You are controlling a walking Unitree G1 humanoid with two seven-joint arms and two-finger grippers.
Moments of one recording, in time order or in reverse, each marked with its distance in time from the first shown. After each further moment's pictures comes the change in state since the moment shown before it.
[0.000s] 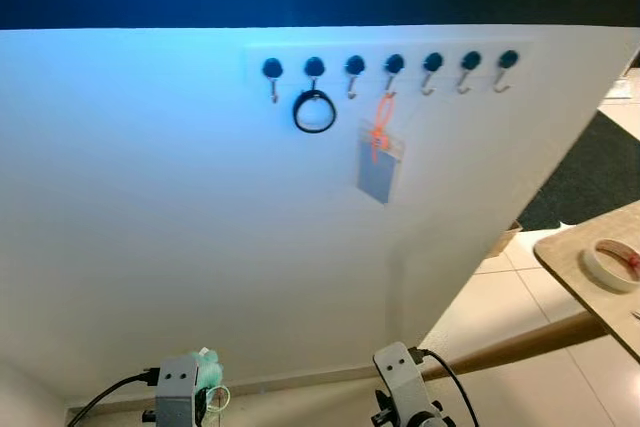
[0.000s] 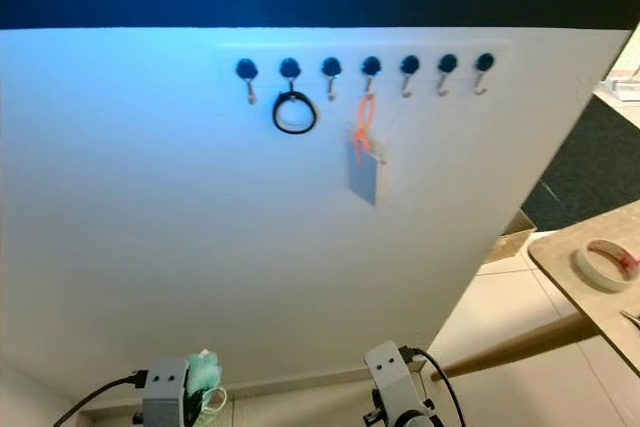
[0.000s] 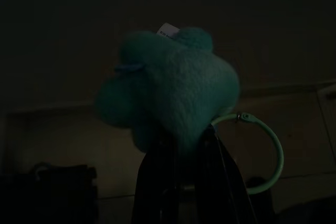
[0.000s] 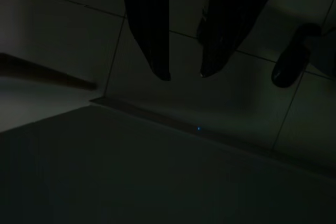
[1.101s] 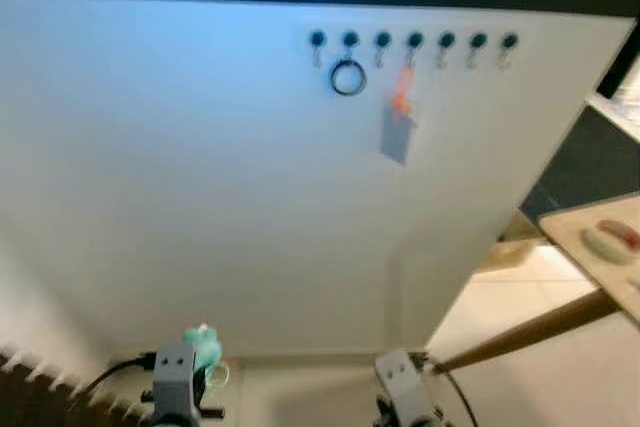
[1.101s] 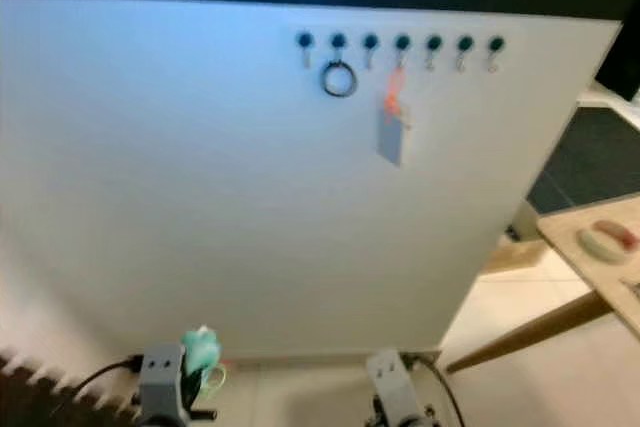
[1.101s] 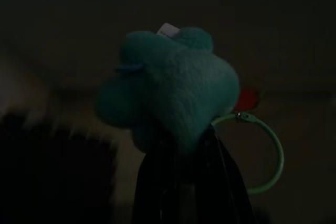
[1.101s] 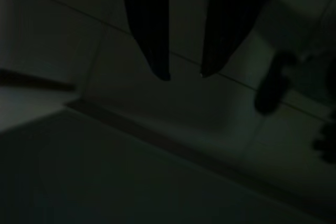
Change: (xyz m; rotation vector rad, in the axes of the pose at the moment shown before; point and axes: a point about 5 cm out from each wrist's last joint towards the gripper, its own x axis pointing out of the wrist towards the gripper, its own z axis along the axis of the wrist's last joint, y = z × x) left arm -0.009 0.000 -0.006 -0.006 -0.018 -0.007; right arm 0.000 -0.002 0.001 -0.004 -0.004 -0.004
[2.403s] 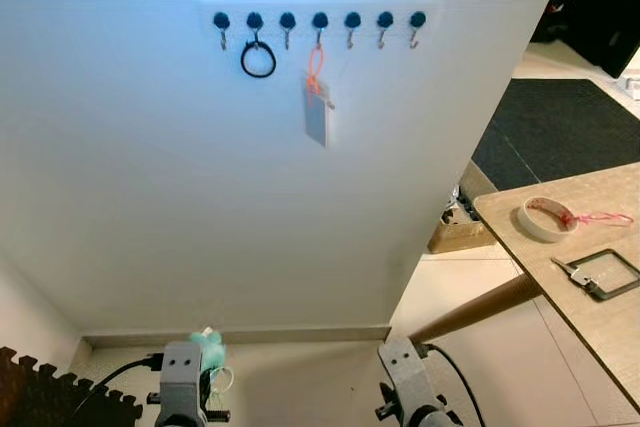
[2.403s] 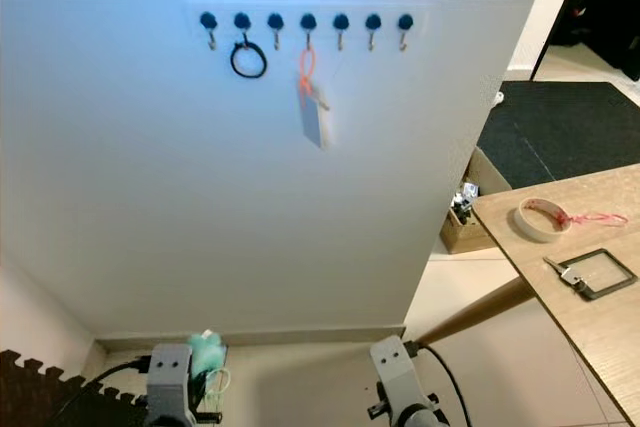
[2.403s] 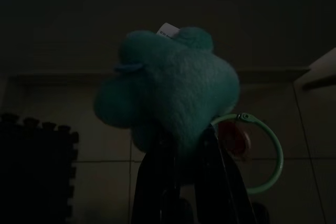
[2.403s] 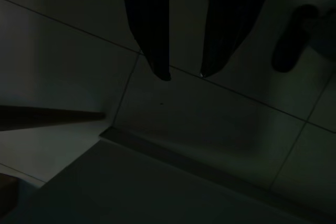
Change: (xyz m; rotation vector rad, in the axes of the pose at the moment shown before) left arm 0.013 -0.004 0.023 0.025 -0.061 0.016; right arm 0.003 0.000 0.008 0.022 -0.023 0.000
